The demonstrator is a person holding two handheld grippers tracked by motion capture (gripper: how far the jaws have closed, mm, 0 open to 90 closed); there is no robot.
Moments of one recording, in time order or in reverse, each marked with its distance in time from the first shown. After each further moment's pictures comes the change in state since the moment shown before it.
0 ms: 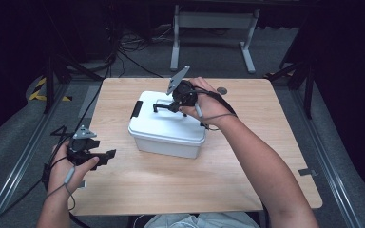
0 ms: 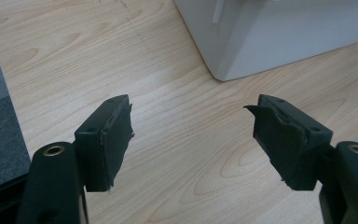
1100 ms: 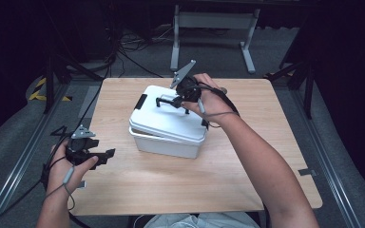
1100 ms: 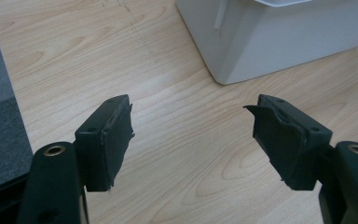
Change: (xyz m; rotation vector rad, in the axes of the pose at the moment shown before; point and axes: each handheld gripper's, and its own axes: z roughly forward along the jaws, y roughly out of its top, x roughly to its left) left arm 0.001 0.001 -0.003 -0.003 0.009 0.001; right arm -0.008 -0.002 -0.010 -0.034 -0.021 0.071
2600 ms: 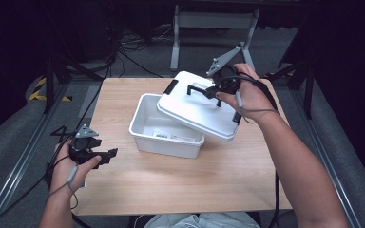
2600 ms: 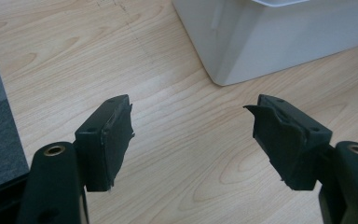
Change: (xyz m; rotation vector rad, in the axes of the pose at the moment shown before) left arm -0.003 0.003 0.005 0.003 -0.001 0.006; right arm -0.009 -0.037 -0.092 0.020 -0.131 0.114
